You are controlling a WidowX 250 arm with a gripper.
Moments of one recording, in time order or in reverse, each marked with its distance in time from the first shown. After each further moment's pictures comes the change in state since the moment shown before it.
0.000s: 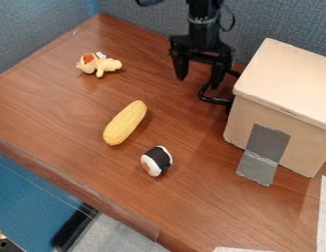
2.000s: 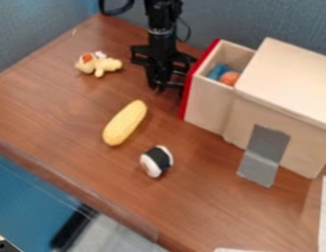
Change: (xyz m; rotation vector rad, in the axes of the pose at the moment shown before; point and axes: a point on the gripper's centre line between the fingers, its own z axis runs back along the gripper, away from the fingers) arm -0.014 0.075 -0.013 0.091 0.024 0.120
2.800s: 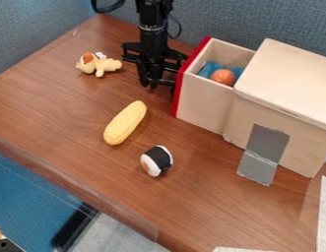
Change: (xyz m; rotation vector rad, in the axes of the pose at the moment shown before) arm 0.002 0.015 0.005 0.003 0.008 0.021
